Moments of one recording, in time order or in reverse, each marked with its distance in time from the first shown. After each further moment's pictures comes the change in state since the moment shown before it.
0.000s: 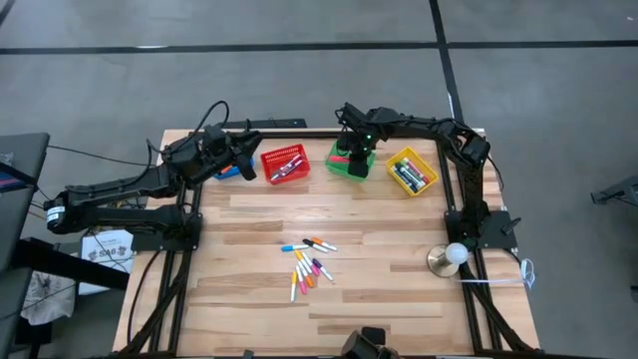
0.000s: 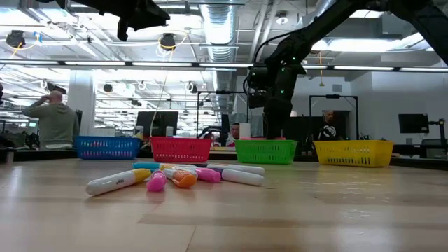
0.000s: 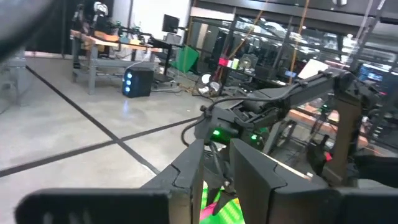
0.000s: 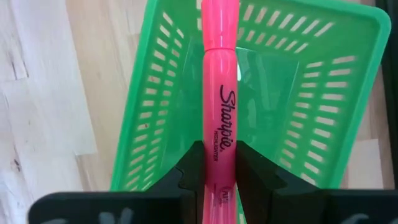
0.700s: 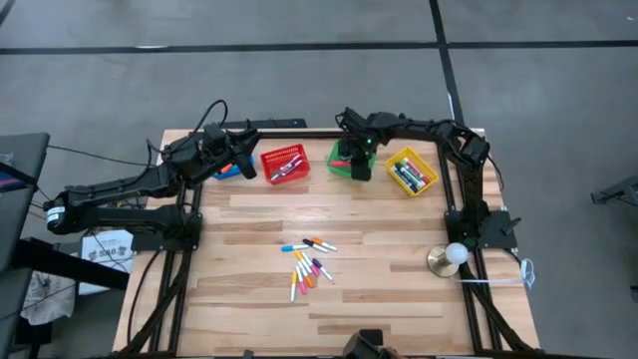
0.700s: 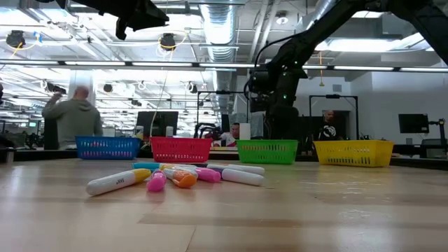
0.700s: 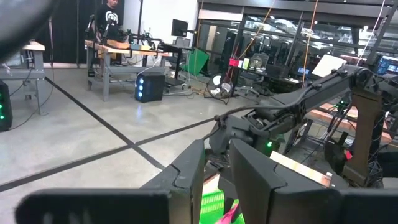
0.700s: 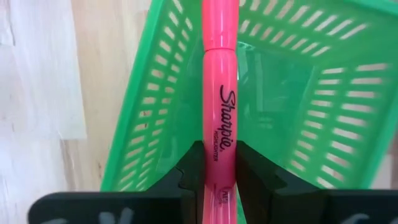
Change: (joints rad) left arm 0.008 0.000 0.001 -0.001 -0.036 0.061; right arm 0.004 0.000 -0.055 0.051 0.009 -0.112
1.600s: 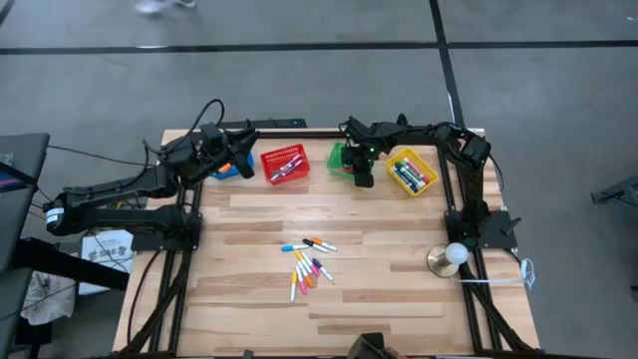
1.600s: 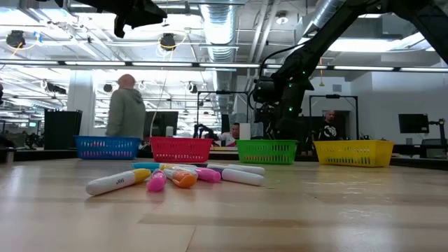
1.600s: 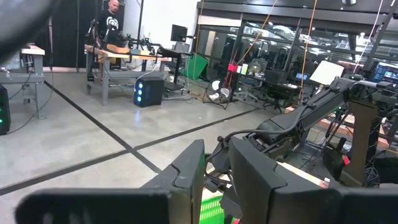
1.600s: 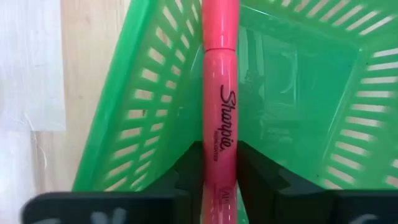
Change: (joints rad) left arm 0.000 -0.021 0.000 0.004 0.000 0.002; right arm 0.000 -0.004 -0.156 0.175 -0.004 -0.060
